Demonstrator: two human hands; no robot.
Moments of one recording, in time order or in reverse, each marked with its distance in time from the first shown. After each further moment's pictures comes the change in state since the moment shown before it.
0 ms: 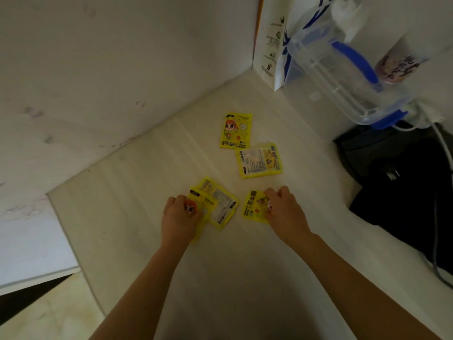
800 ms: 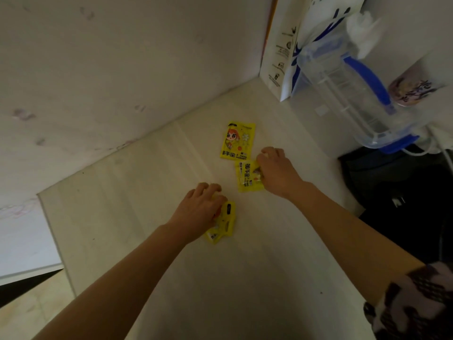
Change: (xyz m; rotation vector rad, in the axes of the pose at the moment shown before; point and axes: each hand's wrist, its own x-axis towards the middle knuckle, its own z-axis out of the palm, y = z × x) left_hand 0.036 0.050 -0.003 0.598 -0.284 0.746; right_hand 0.118 -0.015 -0.063 -0.291 -0.029 -0.284
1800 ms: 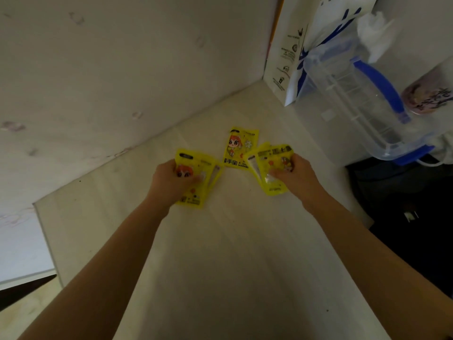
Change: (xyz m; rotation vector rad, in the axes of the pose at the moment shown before) left_hand 0.030 -0.046 -0.058 -1.138 0.316 -0.742; right_hand -0.008 0.012 -0.021 1.103 0.131 0.458
